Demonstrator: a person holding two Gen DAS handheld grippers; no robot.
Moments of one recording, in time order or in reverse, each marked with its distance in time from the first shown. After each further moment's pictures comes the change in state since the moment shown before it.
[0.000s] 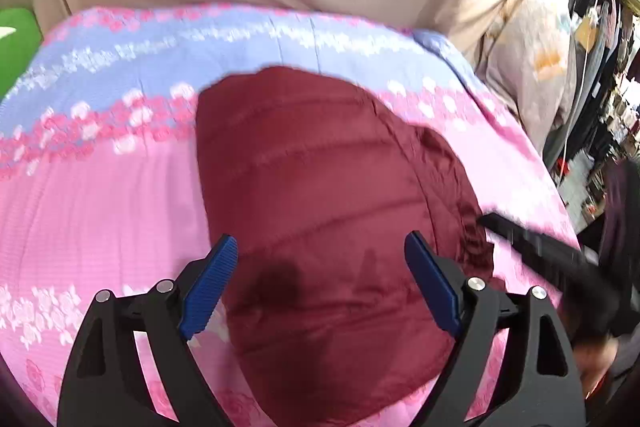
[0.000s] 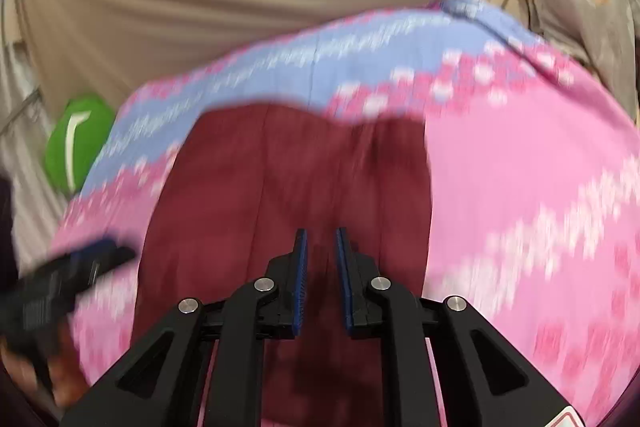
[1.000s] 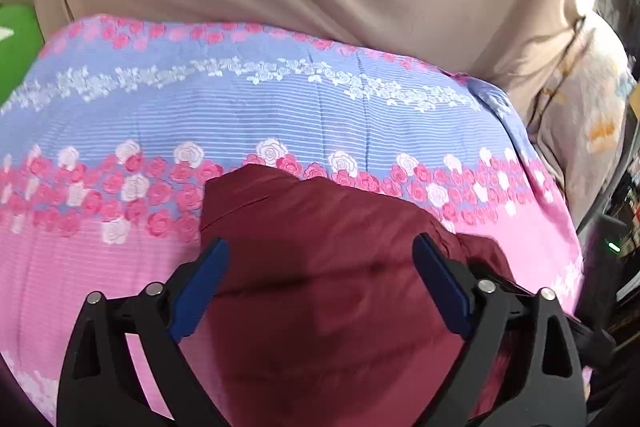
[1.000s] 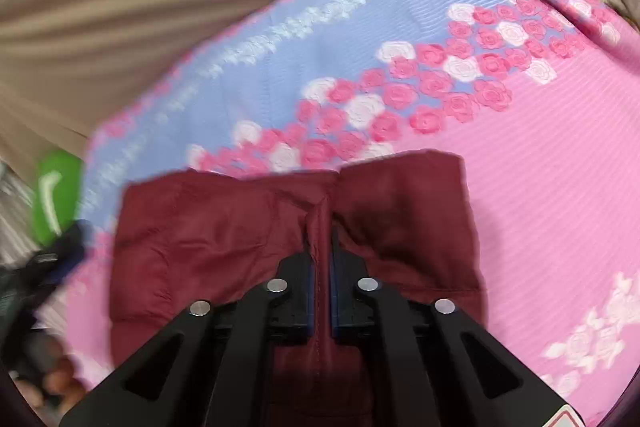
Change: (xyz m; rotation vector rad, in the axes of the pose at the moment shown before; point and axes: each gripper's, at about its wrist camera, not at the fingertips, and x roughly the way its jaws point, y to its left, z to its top) left arm 0.076 0.046 0.115 -0.132 -0.065 0.079; right arm 0.116 -0.044 0.098 0.232 0.054 0.038
